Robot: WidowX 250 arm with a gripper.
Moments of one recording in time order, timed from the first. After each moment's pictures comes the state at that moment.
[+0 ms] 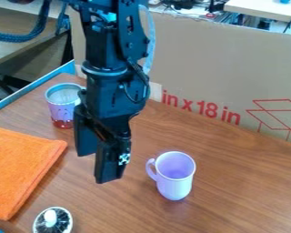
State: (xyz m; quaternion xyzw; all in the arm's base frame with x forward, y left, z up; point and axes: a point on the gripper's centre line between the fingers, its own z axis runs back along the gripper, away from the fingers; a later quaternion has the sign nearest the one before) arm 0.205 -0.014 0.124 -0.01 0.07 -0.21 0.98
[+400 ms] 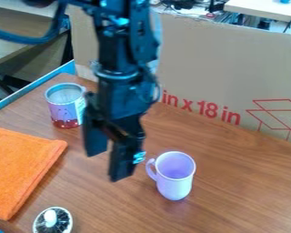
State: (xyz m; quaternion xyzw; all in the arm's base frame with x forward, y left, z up) arm 0.221 -0.021 0.118 0.00 0.05 -0.15 0.99
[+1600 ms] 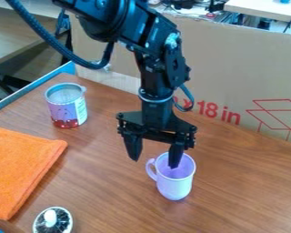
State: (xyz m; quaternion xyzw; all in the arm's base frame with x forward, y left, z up) arm 0.296 -0.027 0.069 0.00 -0.05 0.15 0.99
